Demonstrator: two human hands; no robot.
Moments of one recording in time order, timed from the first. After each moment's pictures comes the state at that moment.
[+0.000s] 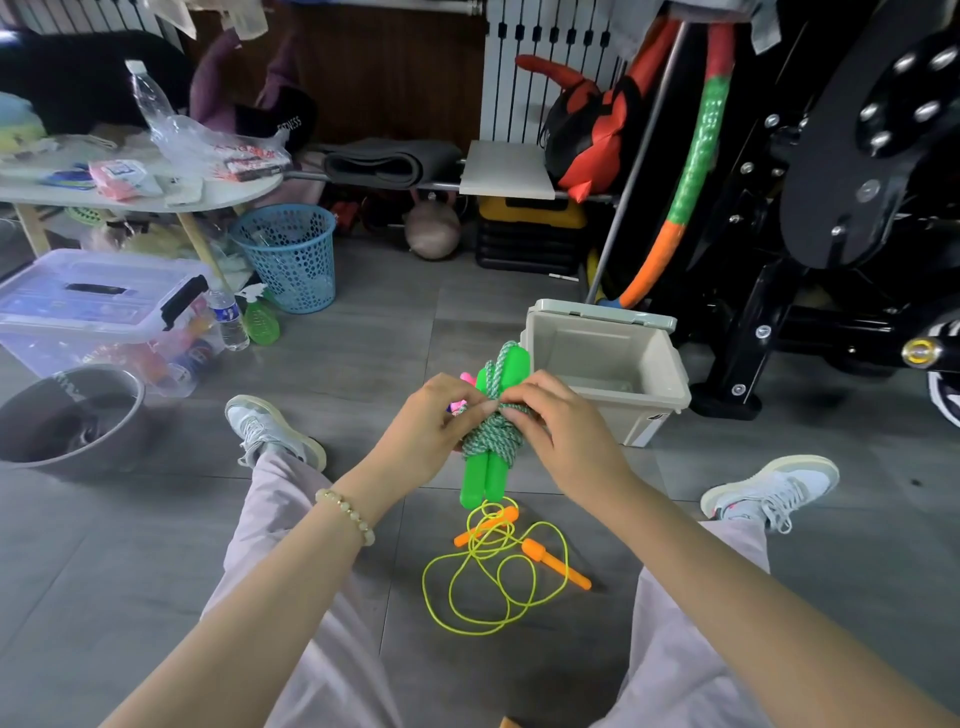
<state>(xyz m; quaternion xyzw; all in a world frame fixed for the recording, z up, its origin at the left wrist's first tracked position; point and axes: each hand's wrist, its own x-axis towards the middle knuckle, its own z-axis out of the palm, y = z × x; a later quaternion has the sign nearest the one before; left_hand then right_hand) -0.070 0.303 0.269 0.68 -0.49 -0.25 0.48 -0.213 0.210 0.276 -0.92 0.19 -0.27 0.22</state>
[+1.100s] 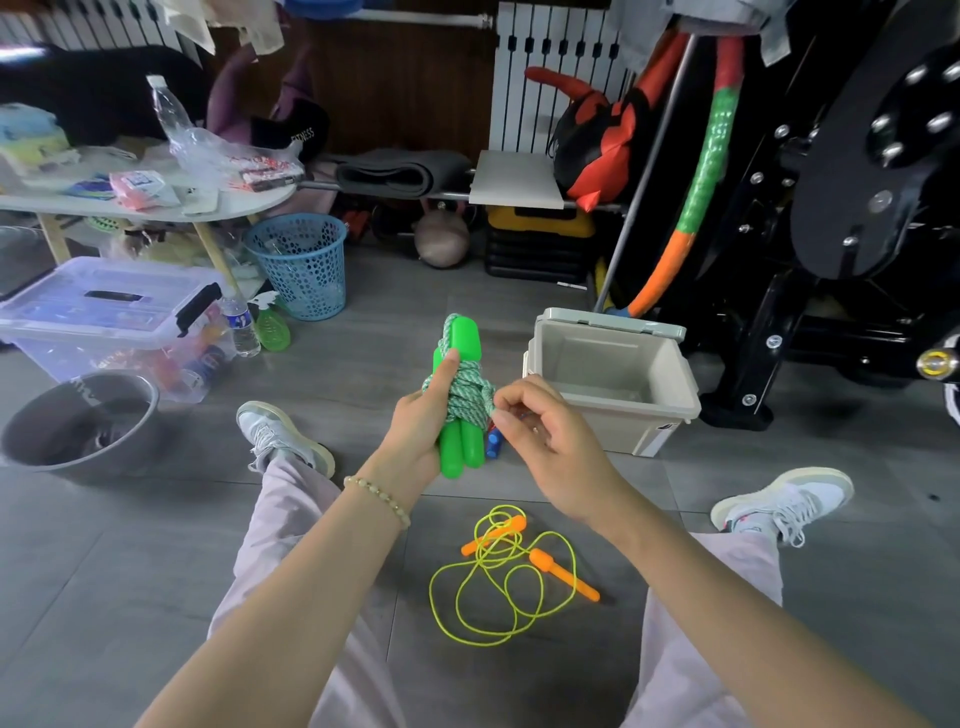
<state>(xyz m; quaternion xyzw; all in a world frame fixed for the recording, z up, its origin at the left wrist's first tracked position) -0.069 0.283 0.277 0.57 -0.06 -0.43 0.70 -0.204 0.235 0.290 -0.81 0.13 -0.30 0.49</state>
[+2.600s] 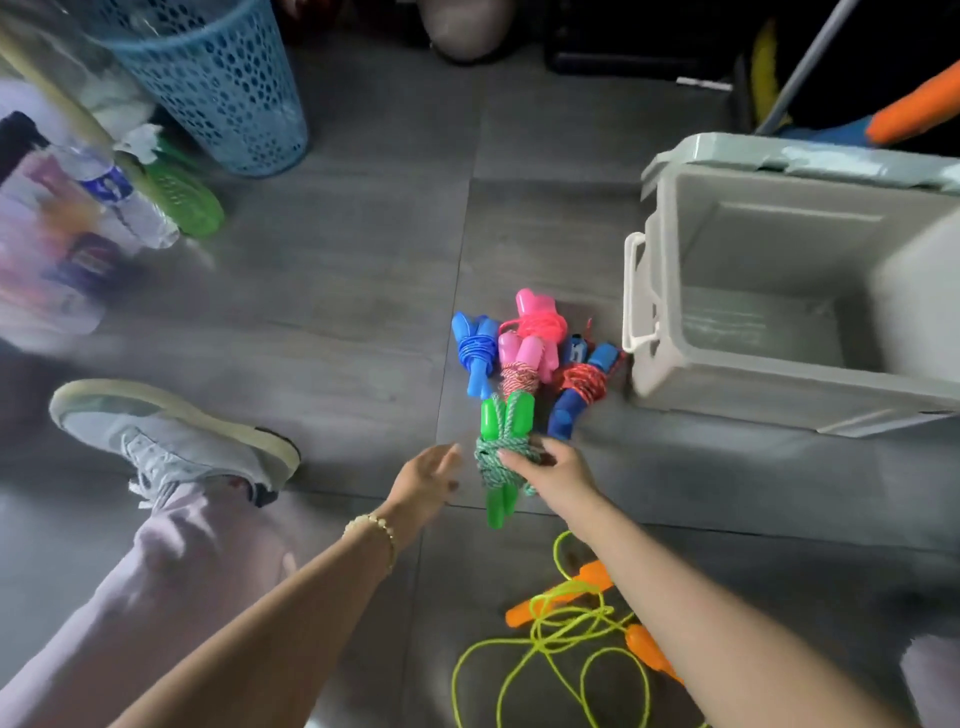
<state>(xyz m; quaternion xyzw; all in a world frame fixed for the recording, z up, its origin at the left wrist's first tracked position) 0.108 0.140 -0.120 0.79 -0.10 -0.46 0.39 -0.014 0.028 -0.130 -0.59 0.51 -0.06 0.63</state>
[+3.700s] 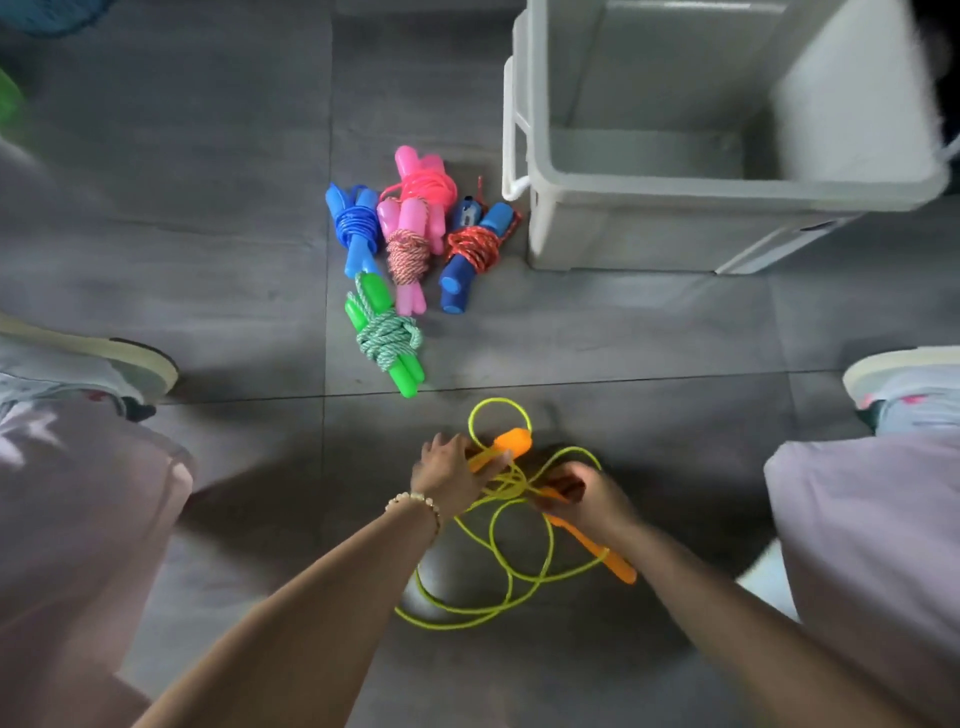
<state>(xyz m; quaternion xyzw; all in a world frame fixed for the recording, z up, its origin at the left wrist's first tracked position) -0.055 0.145 -0.169 0.82 -0.35 -0.45 0.01 -0.233 0.070 -0.171 -0.64 0.52 0.10 0.56</state>
